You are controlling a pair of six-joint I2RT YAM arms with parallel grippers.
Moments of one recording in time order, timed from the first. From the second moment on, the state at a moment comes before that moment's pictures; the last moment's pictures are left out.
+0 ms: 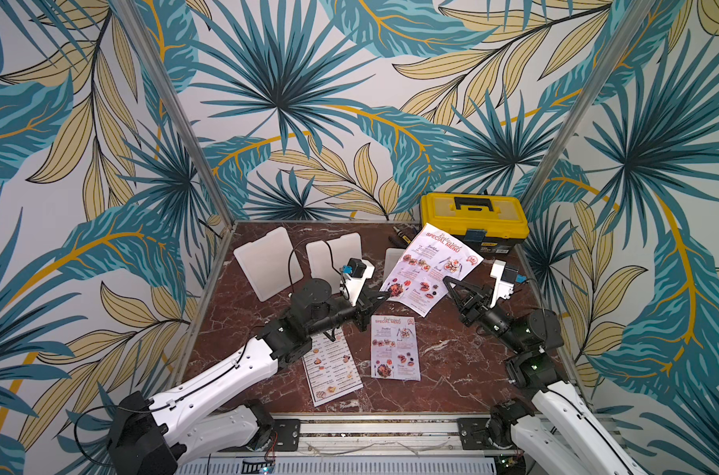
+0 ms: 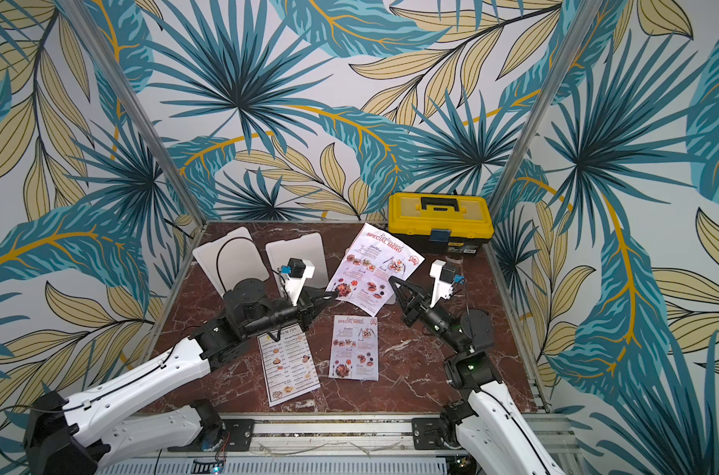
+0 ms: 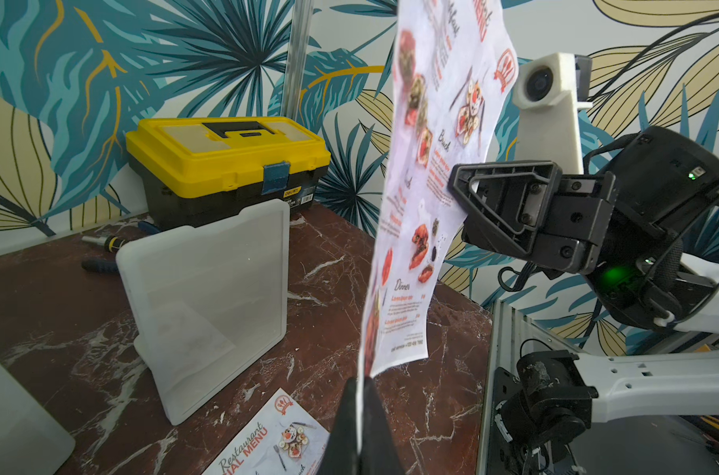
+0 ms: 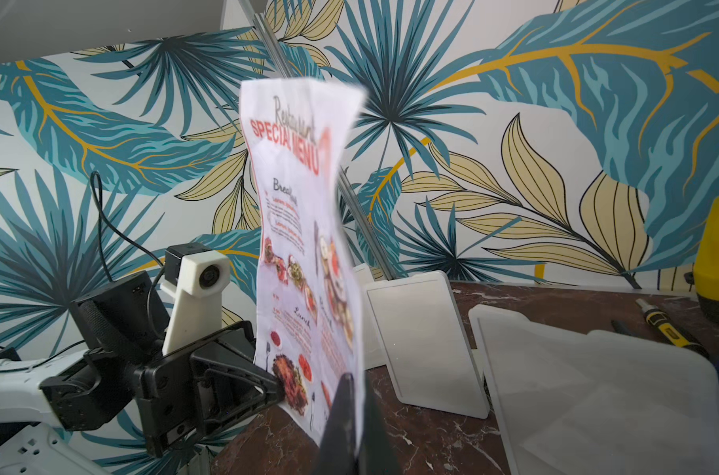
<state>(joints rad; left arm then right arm) -0.77 1.08 0.82 0.12 0.30 -0.28 0.27 0.67 0.49 0.43 -0.49 0.59</state>
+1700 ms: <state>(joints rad) -0.48 1.63 1.35 0.15 0.53 -0.17 0.16 1.38 0.96 0.70 -0.46 0.44</state>
